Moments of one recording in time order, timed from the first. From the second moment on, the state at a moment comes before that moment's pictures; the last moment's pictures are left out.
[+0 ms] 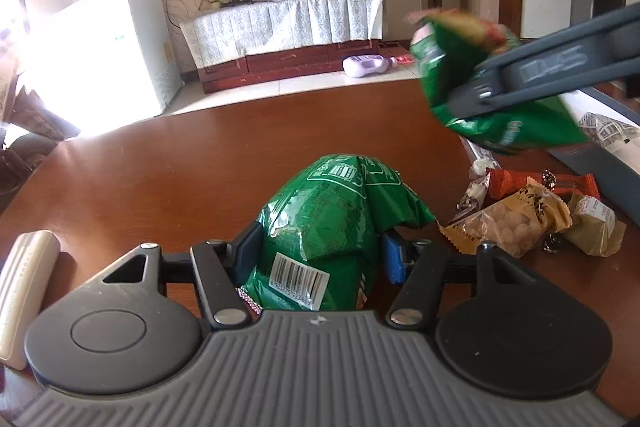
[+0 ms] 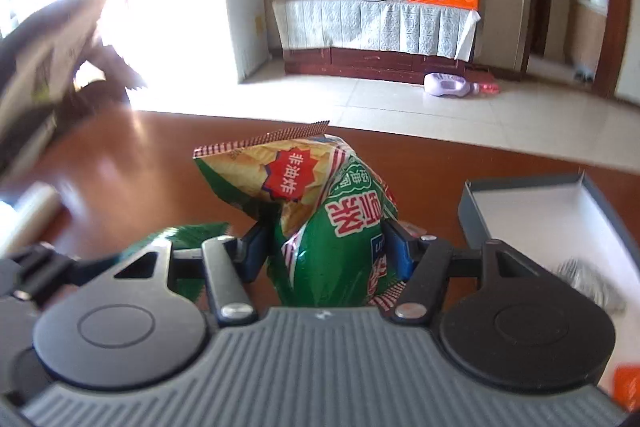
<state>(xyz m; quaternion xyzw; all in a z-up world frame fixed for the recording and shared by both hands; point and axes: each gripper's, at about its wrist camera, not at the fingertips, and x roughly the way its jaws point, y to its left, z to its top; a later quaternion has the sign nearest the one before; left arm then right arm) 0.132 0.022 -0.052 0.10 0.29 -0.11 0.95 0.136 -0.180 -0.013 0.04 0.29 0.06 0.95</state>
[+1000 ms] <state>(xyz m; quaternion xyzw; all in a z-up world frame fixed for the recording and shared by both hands) 0.109 -0.068 -0.008 0.14 0.20 -0.10 0.96 0.067 -0.279 -0.003 0.17 0.20 0.07 0.96</state>
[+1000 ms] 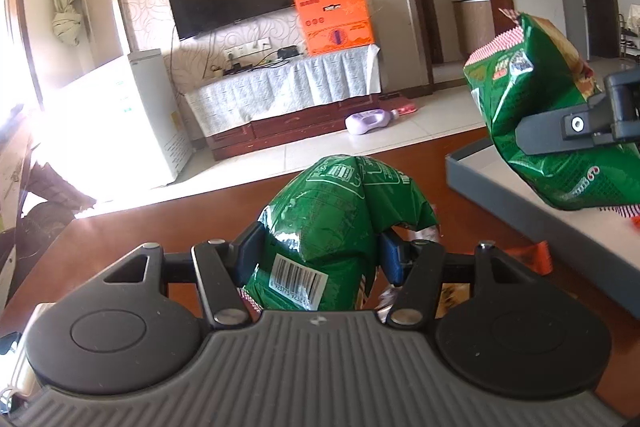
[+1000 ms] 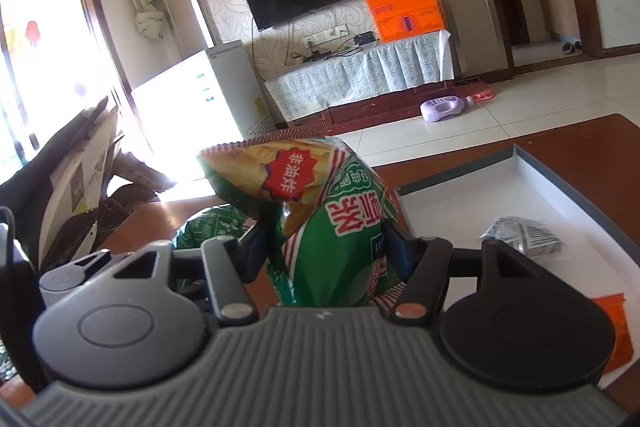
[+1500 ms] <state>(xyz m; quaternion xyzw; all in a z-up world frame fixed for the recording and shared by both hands) 0.110 -0.149 -0.002 0.13 0.19 -0.15 0.96 0.050 -0.325 -0.012 0.18 0.19 0.02 0.96</state>
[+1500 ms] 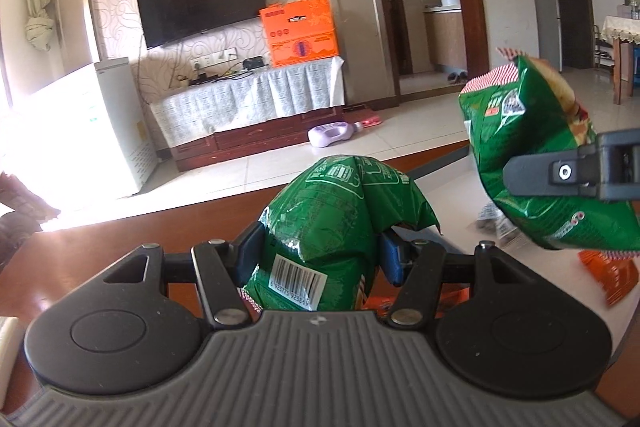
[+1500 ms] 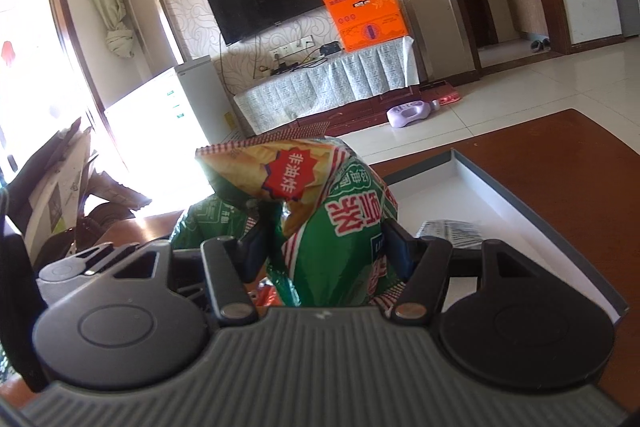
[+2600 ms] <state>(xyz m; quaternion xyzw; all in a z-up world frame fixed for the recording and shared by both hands) 0.182 -0.294 -0.024 0.12 0.19 -0.22 0.95 0.038 -0.391 -0.032 0.20 0.20 -0.05 0.96</state>
